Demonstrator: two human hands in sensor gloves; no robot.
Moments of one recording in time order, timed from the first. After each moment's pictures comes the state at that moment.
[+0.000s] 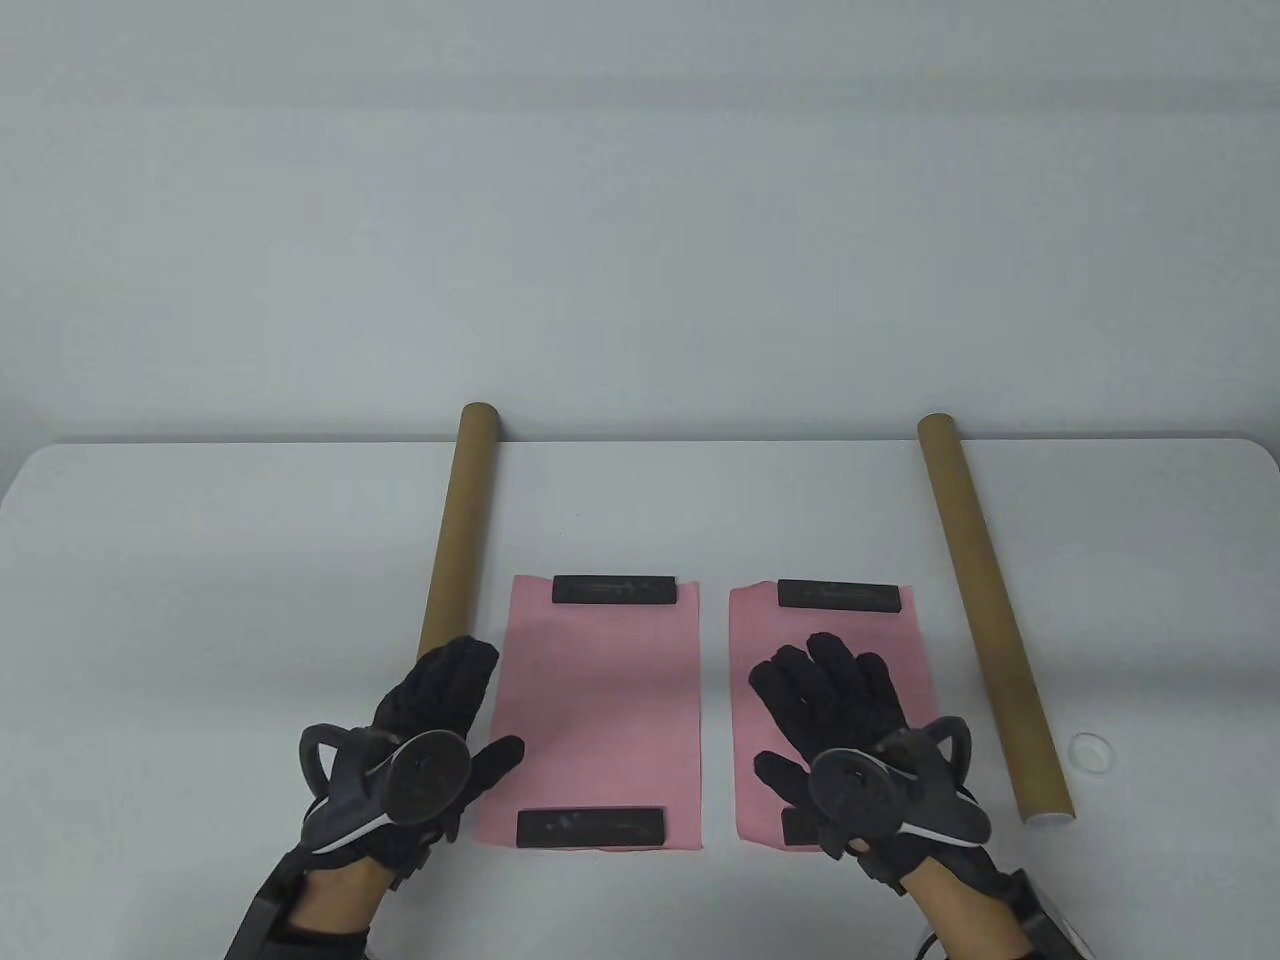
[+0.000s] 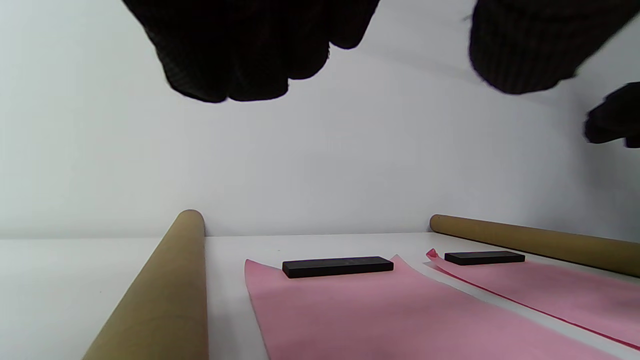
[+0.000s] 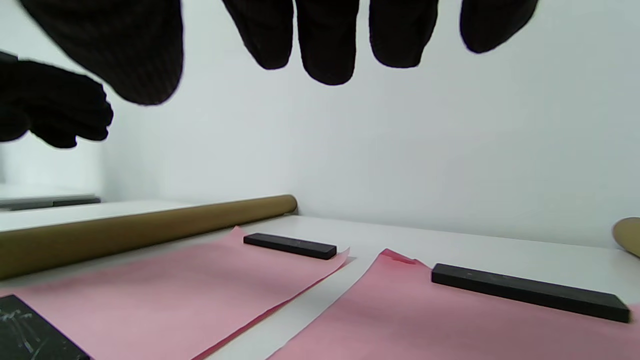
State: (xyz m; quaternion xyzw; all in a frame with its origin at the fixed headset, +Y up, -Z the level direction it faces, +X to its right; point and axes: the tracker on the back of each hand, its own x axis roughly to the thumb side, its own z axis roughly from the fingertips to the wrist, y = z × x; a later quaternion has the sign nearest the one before) left_hand -0.212 -0.672 -0.305 0.12 -0.19 0.04 0.97; right_hand 0.144 -0.656 -0.304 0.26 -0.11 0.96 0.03
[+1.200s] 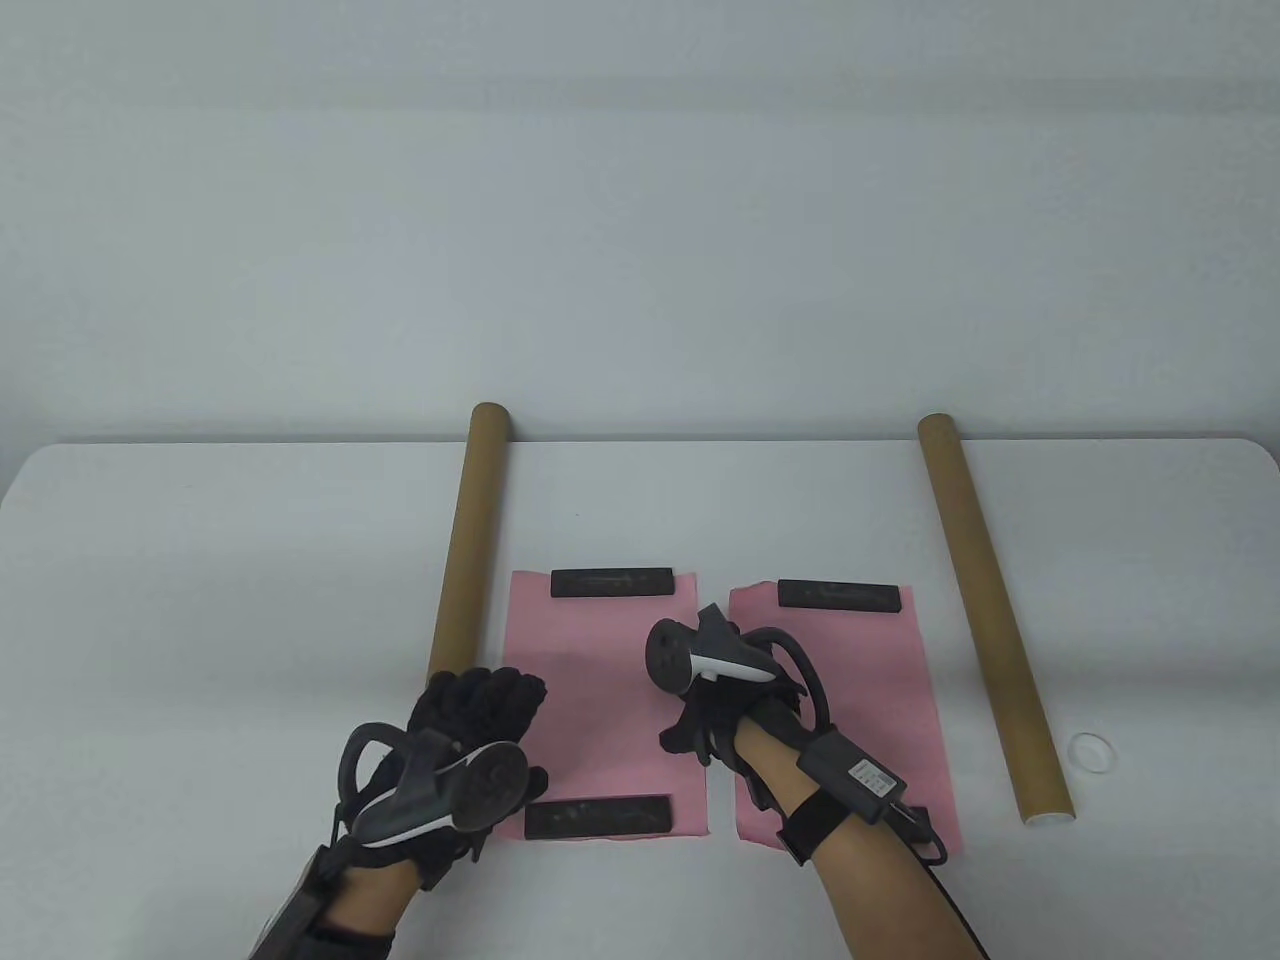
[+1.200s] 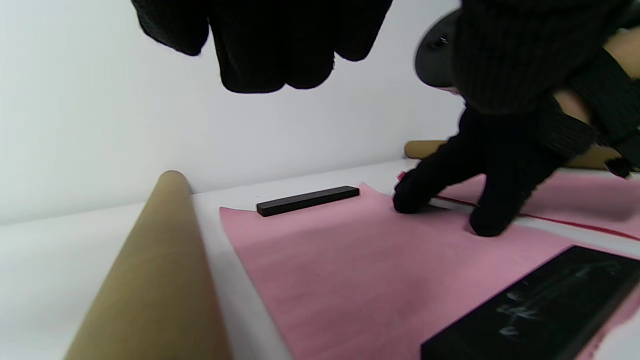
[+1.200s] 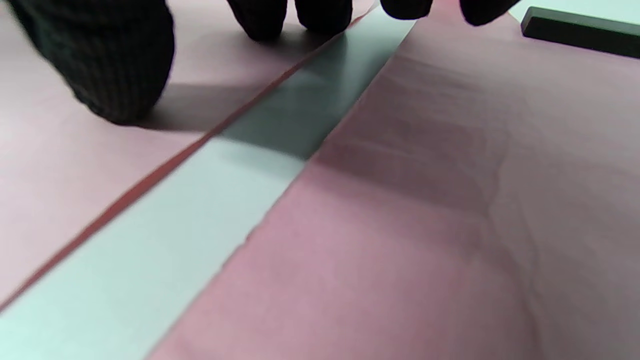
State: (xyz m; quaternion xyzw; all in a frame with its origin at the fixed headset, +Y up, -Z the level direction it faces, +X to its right) left_hand -0.164 -0.686 -0.306 0.04 -0.24 -0.06 0.97; right_hand 0.057 -0.758 -0.429 0.18 0.22 0.96 -0.07
